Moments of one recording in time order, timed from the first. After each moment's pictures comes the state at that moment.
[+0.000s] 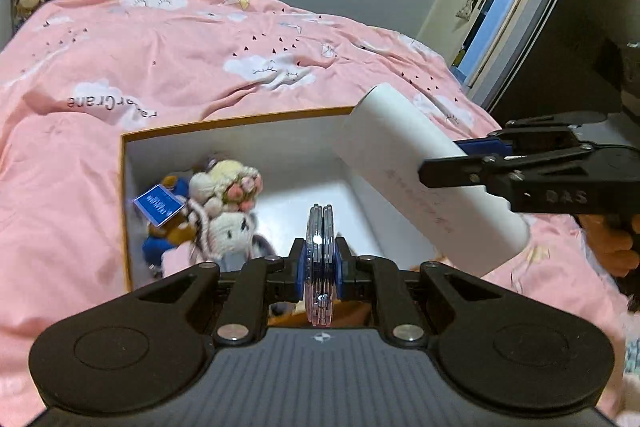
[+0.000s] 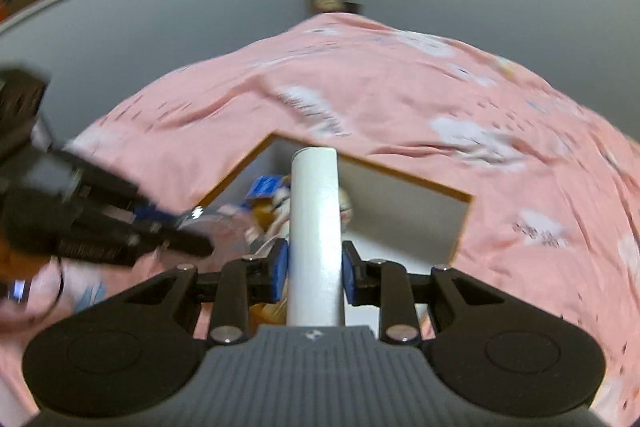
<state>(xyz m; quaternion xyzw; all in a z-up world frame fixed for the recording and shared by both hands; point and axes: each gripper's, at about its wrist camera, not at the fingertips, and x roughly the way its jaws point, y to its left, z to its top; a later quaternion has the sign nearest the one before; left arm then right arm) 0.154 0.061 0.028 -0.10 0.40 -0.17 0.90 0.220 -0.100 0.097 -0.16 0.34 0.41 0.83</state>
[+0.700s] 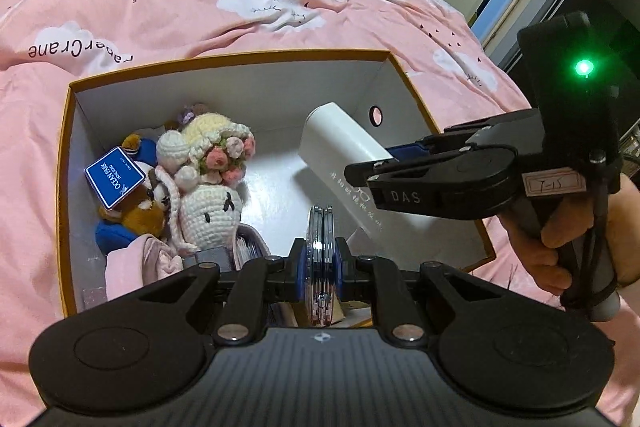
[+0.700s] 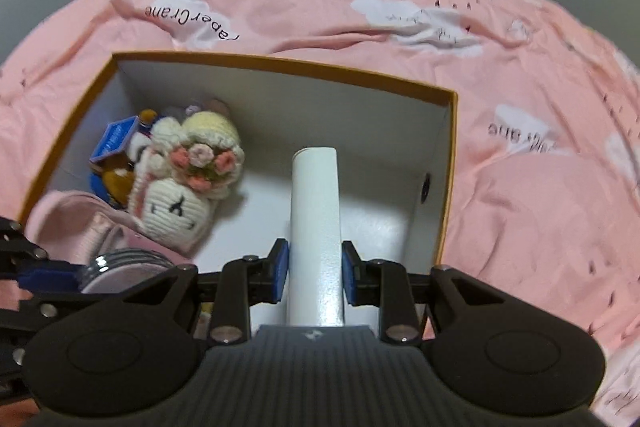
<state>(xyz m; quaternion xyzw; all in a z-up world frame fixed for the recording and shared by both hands) 0.216 0.039 -0.035 -0.11 0.47 -0.16 0.86 0.308 -0.052 -0.013 -0.19 0.45 0.27 0.83</state>
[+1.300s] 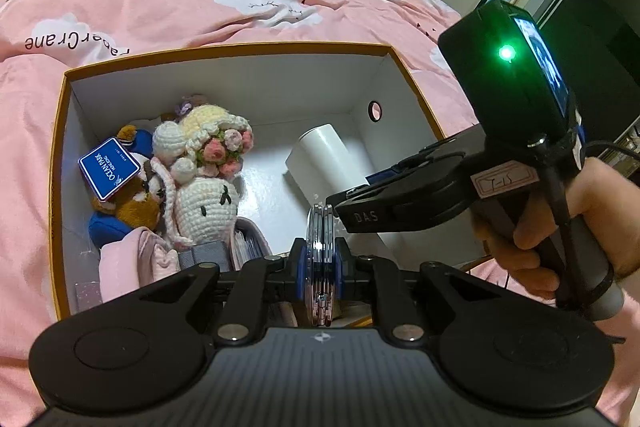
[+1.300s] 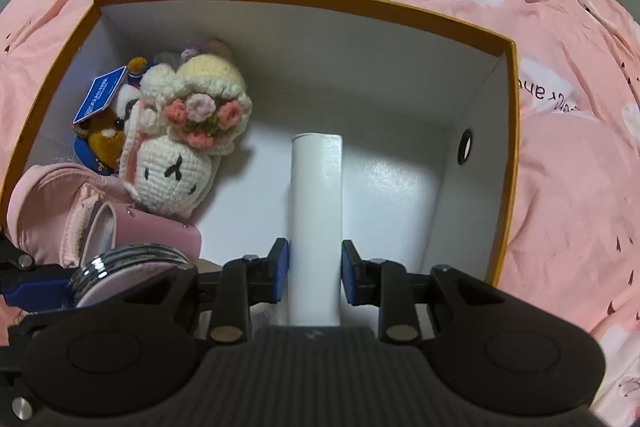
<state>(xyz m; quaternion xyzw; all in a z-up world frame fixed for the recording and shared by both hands) 0.212 0.040 -0.038 -0.12 0.47 -0.17 0.86 0.319 -0.026 -0.040 -0.21 0.53 0.25 0.78</state>
